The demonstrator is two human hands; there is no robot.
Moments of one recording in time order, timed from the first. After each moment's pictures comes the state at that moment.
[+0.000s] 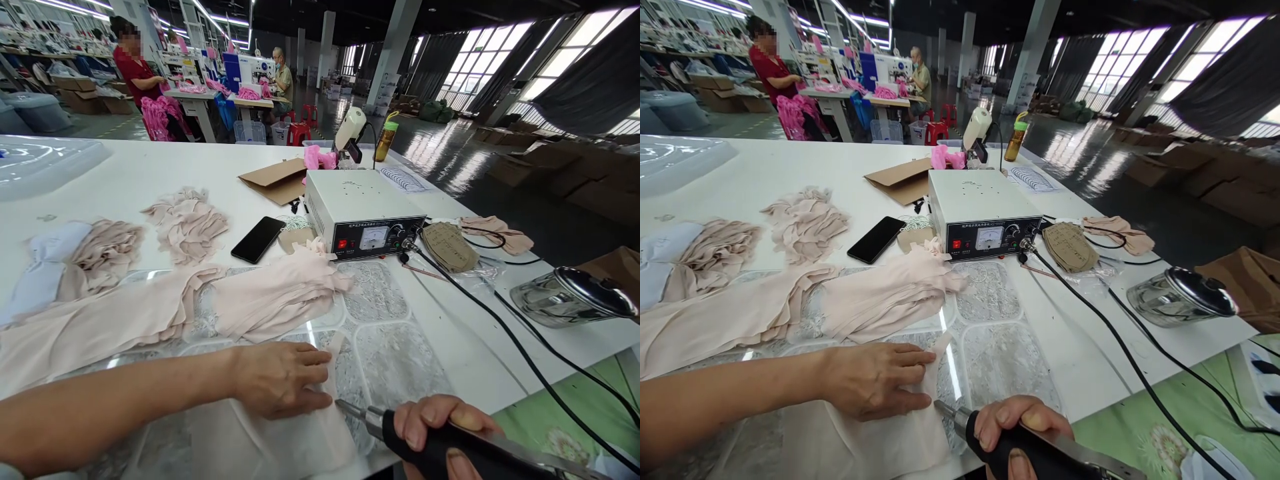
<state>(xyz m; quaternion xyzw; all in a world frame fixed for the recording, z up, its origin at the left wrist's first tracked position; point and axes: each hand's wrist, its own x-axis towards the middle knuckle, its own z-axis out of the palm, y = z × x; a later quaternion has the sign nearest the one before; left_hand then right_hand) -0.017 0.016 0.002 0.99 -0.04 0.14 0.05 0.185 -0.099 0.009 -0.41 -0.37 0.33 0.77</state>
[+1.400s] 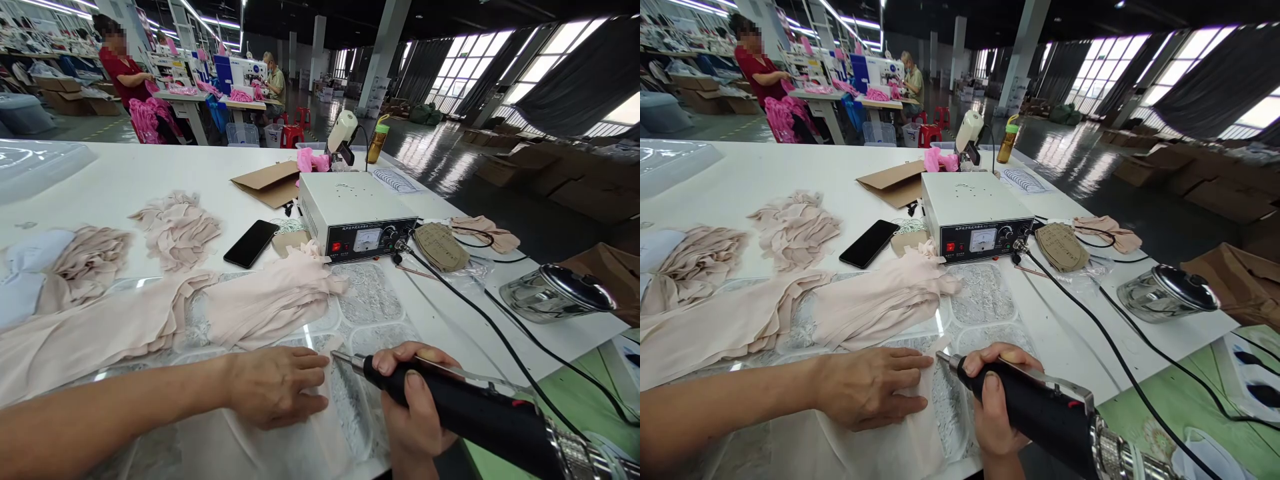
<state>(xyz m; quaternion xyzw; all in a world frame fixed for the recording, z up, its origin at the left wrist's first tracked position) -0.018 0.020 -0.003 0.99 -0.04 0.09 0.10 0.179 -0.047 -0.001 -0.35 -0.38 0.28 0.81</state>
